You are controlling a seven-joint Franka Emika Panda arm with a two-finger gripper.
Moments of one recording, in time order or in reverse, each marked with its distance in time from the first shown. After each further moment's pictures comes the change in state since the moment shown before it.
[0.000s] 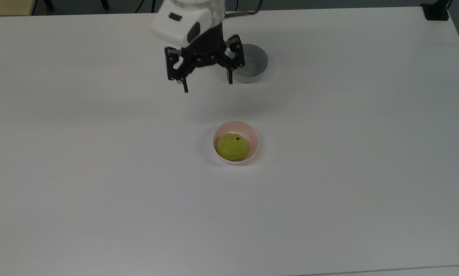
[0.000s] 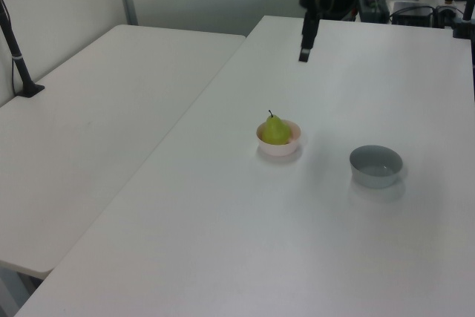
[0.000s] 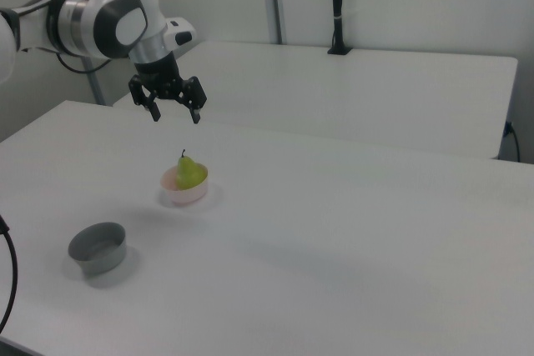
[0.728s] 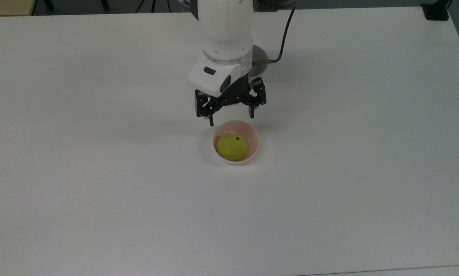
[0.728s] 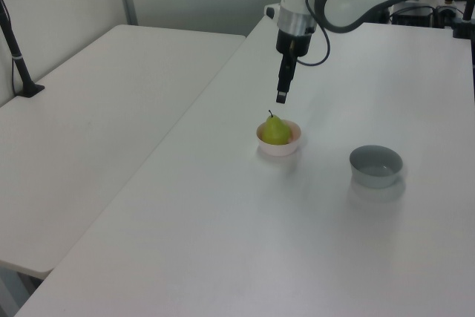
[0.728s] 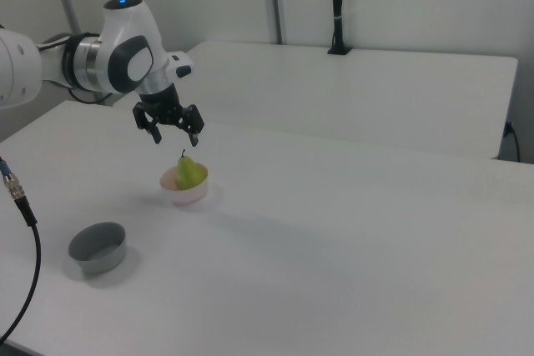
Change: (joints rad) arm 0.067 0.155 0.001 0.004 0.000 0.149 0.062
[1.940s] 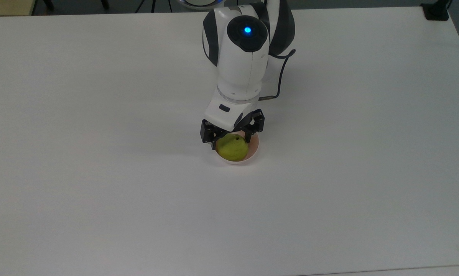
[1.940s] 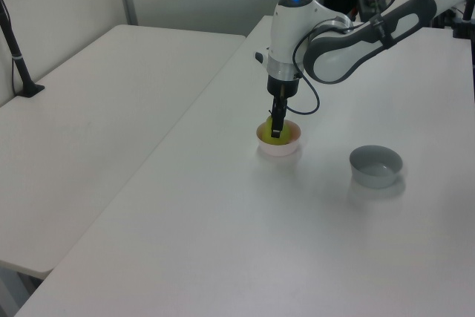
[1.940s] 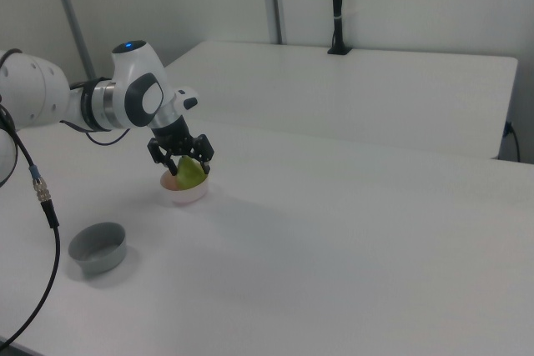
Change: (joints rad) arm 0.026 0.158 0.000 0.001 -0.157 0.127 0.066
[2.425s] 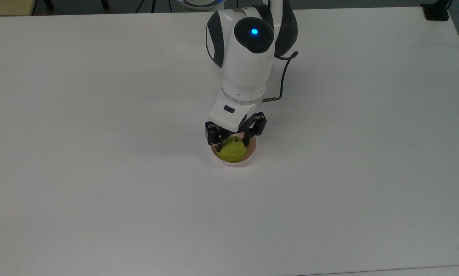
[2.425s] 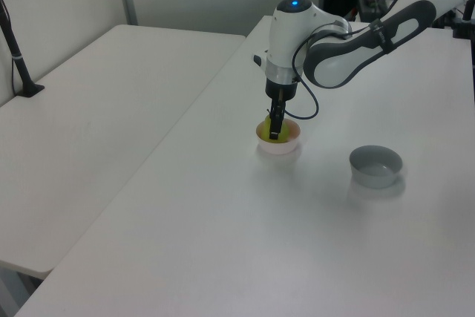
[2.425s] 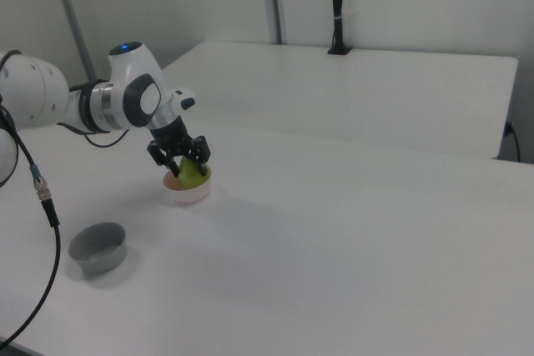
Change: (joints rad) arm 0.011 0.009 0.000 0.005 -0.027 0.007 0.017
